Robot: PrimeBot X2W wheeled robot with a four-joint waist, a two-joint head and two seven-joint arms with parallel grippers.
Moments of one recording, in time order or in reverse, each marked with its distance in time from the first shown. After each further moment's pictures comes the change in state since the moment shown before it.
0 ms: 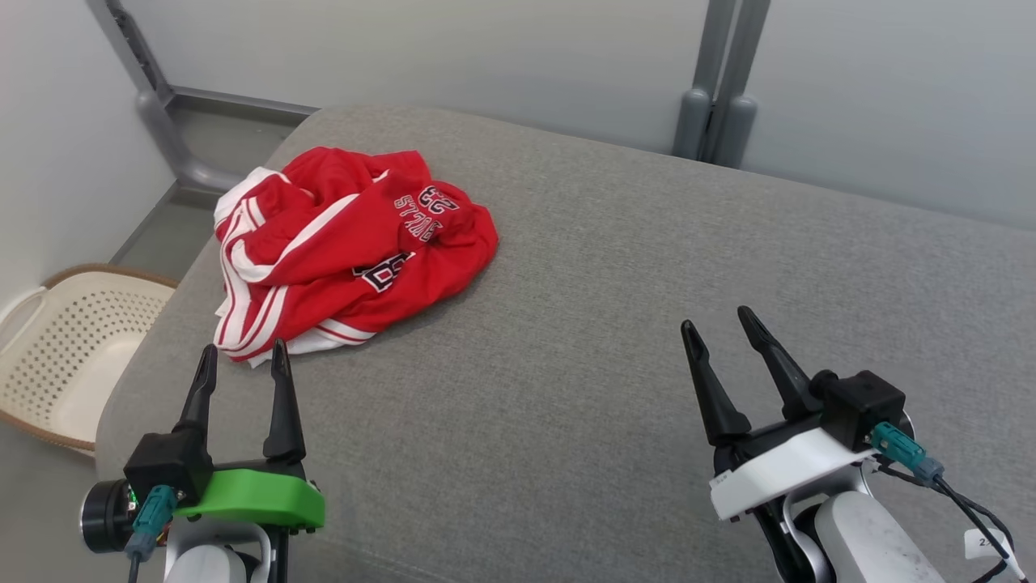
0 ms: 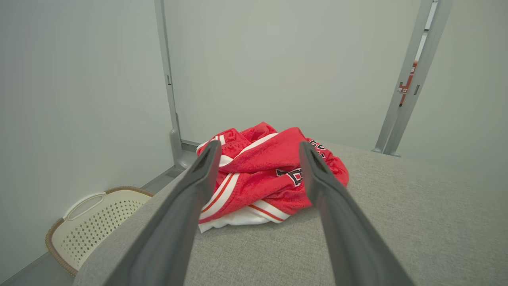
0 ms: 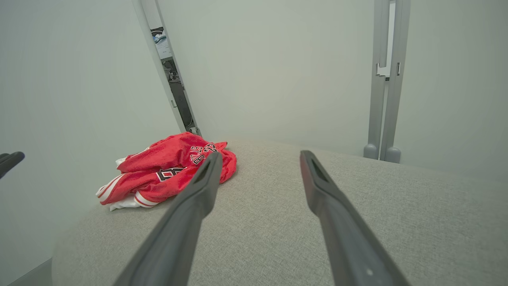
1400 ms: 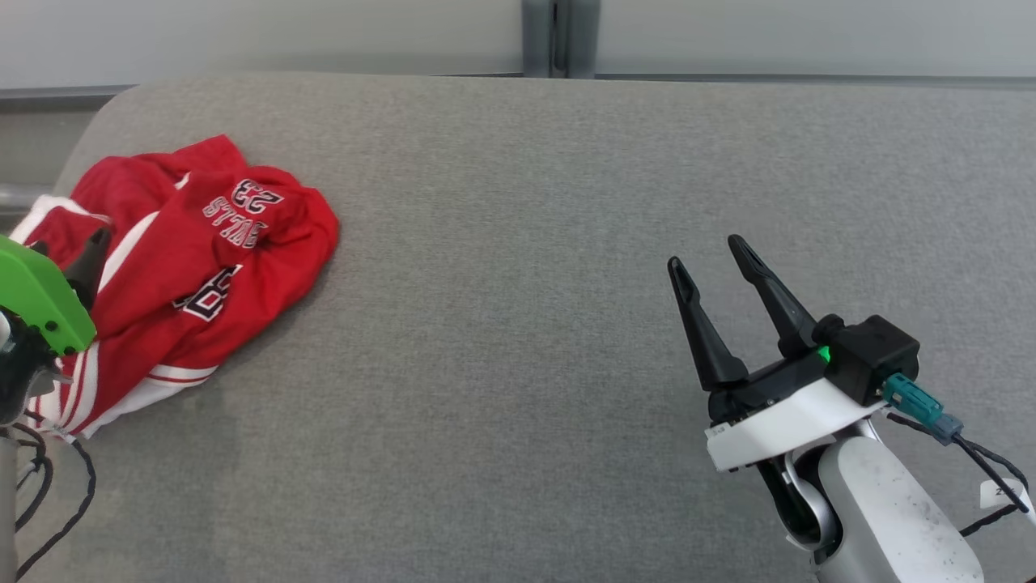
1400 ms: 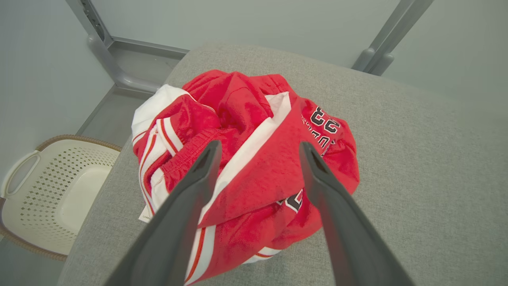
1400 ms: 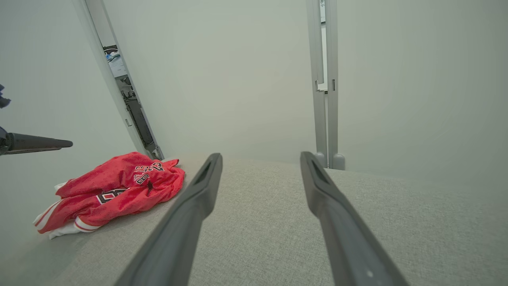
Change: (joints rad) left arm -0.500 0.419 -0.043 0.297 -0.478 -0.085 0.762; right arm -0.103 -0.056 0.062 -0.091 0.018 0.000 0.000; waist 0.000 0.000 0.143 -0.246
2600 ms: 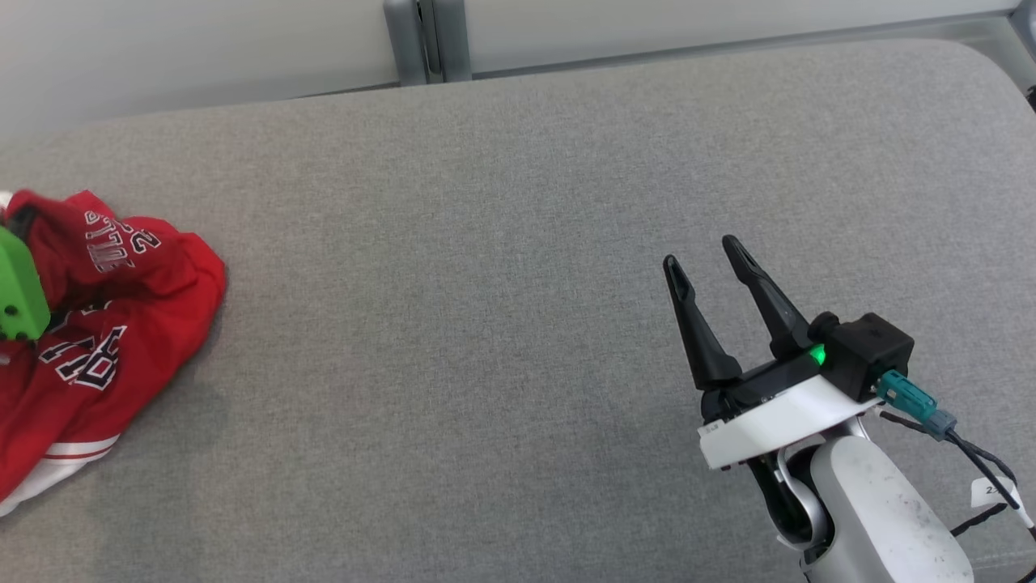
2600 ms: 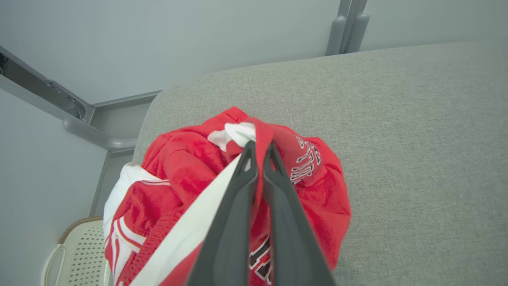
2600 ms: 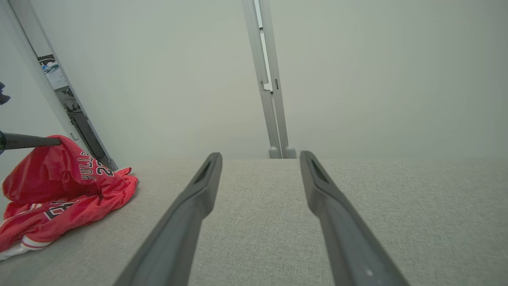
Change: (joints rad) left arm -0.149 0.216 -0.368 0.116 -0.075 0.000 -0.114; right arm -0.011 0.019 0.000 0.023 0.027 0.000 0.000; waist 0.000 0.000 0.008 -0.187
